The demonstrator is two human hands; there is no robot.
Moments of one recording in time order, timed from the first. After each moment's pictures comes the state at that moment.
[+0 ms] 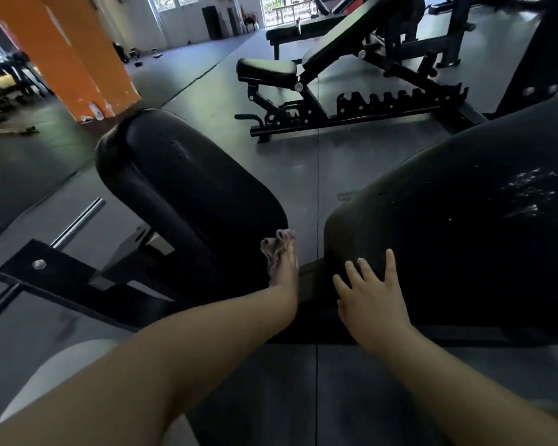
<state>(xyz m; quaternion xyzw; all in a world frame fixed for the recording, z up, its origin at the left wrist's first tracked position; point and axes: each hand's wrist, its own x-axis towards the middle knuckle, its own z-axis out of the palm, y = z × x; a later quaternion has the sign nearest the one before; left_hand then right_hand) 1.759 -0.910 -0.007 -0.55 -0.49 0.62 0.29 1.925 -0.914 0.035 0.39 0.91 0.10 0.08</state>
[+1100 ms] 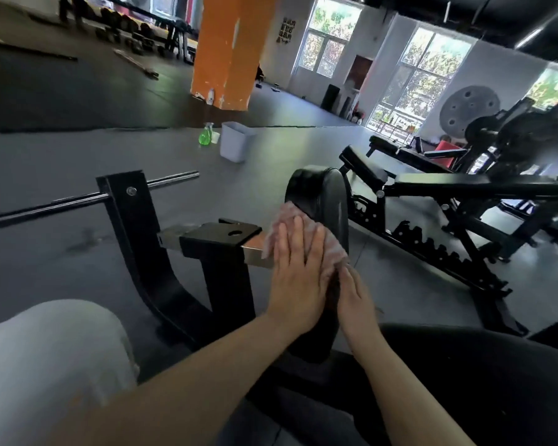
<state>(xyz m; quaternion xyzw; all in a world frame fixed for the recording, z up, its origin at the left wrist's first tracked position) 1.696 -0.989 0.094 -0.41 -0.76 -0.44 0.26 1.782 -0.948 0.142 0.28 0.78 -0.47 -0.29</state>
